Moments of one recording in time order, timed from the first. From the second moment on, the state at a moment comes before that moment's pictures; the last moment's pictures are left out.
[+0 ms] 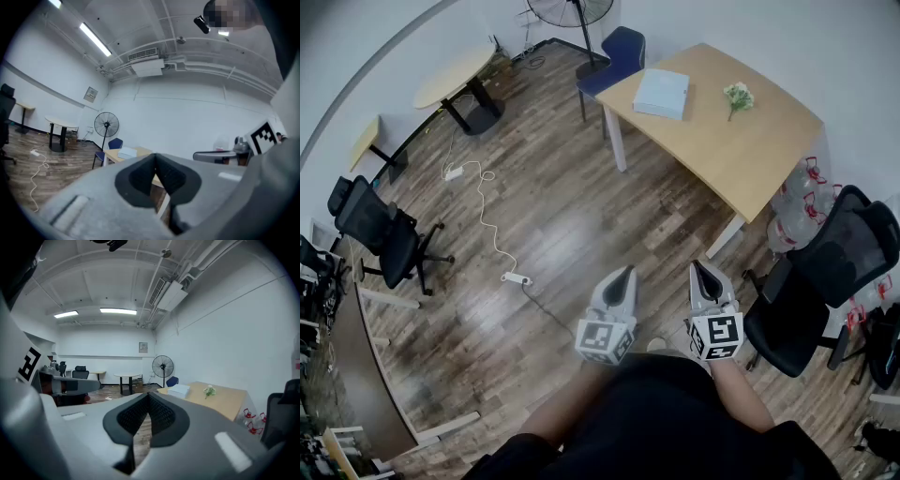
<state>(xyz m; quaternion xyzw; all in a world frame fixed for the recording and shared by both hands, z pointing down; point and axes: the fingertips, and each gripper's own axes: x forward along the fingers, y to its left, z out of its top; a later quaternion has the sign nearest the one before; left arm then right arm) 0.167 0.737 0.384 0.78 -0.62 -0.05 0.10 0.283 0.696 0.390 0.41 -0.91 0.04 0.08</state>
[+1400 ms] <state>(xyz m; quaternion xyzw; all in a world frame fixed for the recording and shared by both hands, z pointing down) -0.016 0.450 0.411 0.81 -0.57 -0.03 0.11 0.097 0.410 0.425 0.40 -0.90 0.06 0.15</state>
